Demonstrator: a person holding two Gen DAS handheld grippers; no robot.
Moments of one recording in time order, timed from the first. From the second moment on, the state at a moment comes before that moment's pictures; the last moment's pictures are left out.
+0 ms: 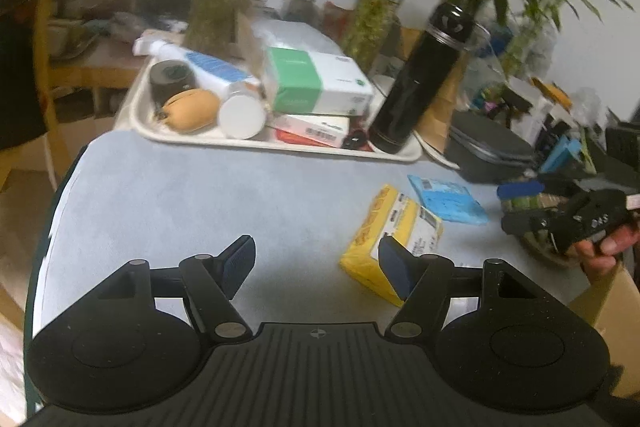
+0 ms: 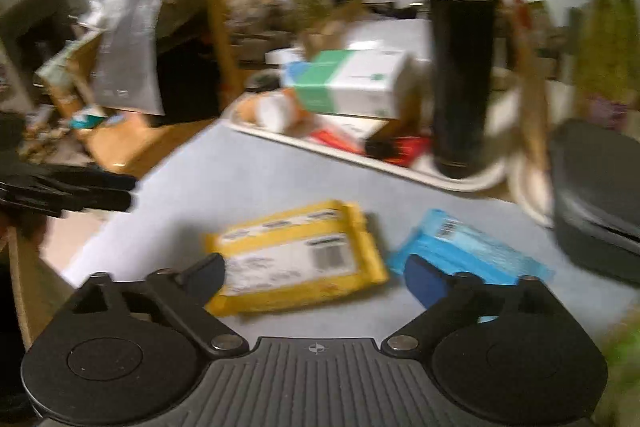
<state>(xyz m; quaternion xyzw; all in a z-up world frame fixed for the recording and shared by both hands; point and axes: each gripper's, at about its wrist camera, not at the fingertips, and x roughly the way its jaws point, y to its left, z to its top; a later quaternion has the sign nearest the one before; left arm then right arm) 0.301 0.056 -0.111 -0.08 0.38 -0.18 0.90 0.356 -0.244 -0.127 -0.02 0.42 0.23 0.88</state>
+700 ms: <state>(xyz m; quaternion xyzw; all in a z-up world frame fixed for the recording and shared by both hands) 0.375 -0.073 -0.101 0.18 0.50 -0.29 0.80 0.352 -0.278 -0.139 -0.03 0.48 0.06 0.88</state>
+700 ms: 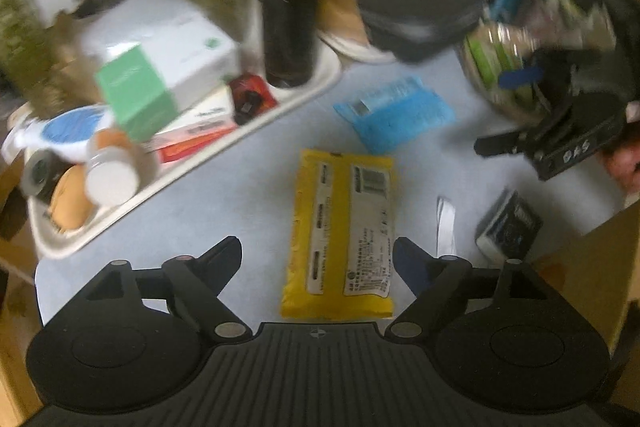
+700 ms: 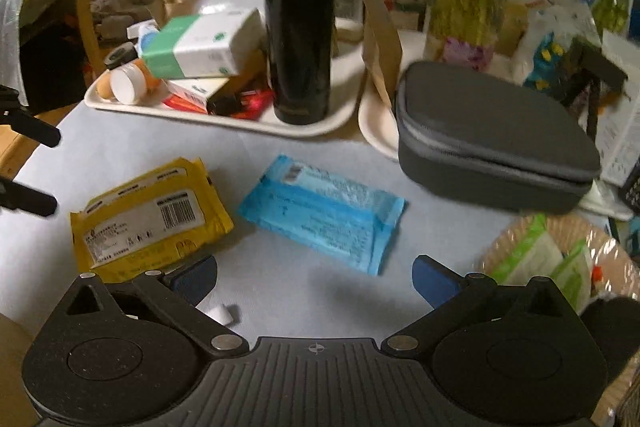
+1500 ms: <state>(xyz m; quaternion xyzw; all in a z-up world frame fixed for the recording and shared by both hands) 0.412 -0.130 -0.190 0.22 0.60 -0.25 0.72 0.355 -0.298 -0.141 0.00 0.46 0.04 0.89</state>
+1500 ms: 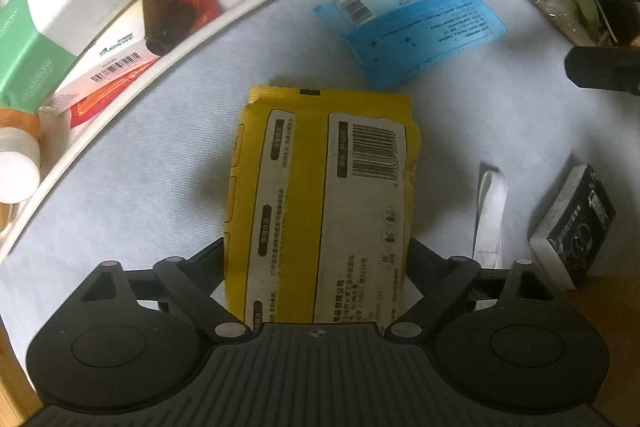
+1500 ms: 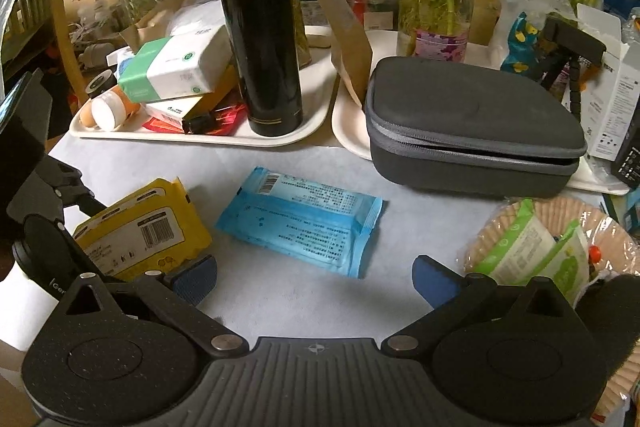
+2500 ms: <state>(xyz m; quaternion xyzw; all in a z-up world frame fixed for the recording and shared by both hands) 0.401 -0.052 -0.108 0.13 0.52 -0.24 0.81 0.402 -0.247 -0.211 -0.19 0.42 0.10 0.88</state>
